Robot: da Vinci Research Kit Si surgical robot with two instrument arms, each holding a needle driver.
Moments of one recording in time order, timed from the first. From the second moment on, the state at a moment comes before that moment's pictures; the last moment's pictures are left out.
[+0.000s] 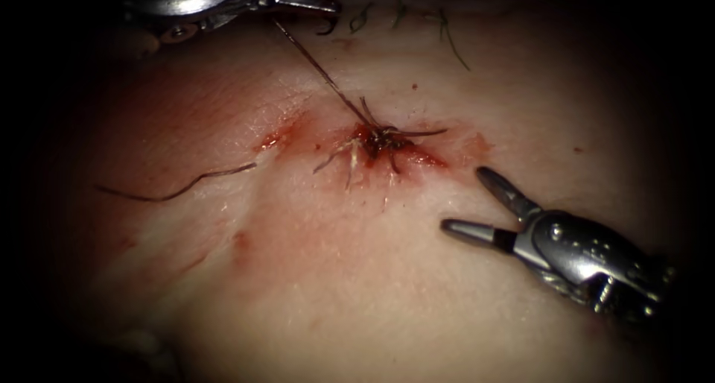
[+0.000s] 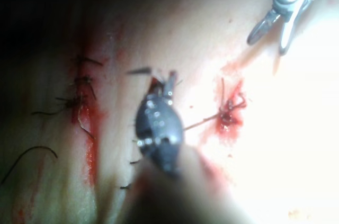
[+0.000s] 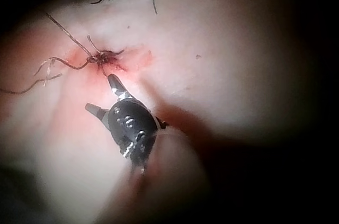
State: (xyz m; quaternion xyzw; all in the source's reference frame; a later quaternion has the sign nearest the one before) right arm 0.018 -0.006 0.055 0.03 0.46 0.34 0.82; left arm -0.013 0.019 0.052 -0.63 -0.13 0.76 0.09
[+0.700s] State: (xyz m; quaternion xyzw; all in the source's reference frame) right arm 0.027 0.006 0.062 0.05 0.46 0.28 0.84; left arm -0.015 0.019 0.051 -0.64 -0.13 0.75 0.09
